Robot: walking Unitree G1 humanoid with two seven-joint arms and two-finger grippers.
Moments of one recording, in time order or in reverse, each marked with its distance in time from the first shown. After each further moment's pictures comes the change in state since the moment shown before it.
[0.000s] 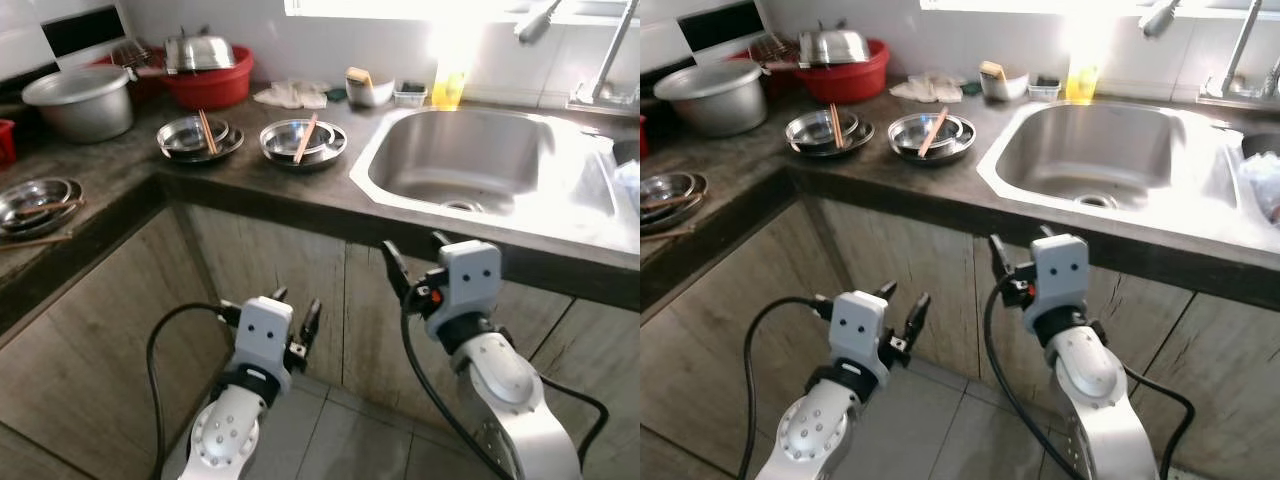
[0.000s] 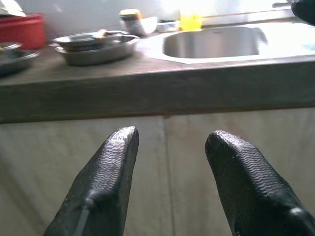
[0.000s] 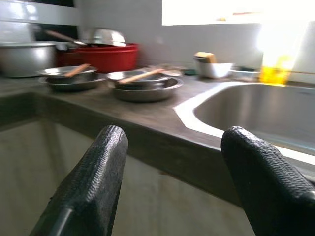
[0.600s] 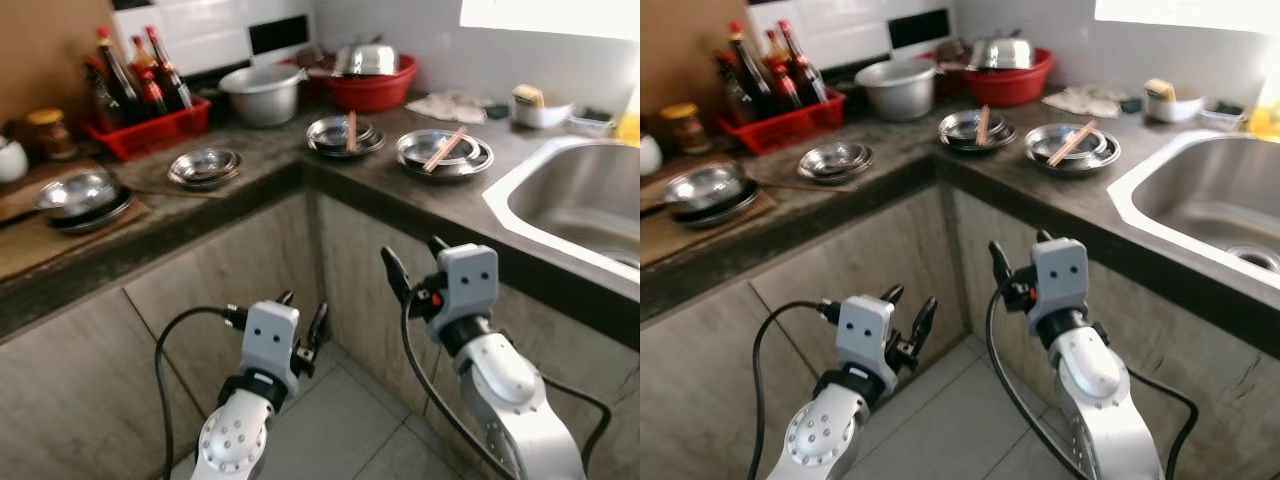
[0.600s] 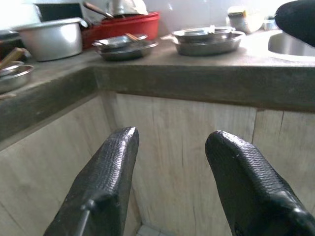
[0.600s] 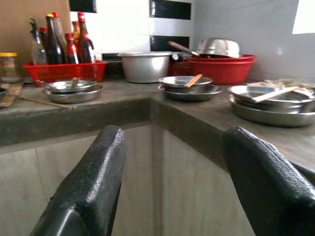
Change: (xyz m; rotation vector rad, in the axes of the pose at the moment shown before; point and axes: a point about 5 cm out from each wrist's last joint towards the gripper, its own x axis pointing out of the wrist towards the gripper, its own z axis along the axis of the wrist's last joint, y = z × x) left arm -0.001 -0.008 -0.001 -0.025 0.003 -0.017; right arm 0.000 -0.003 -0.005 -0.004 0.013 0.001
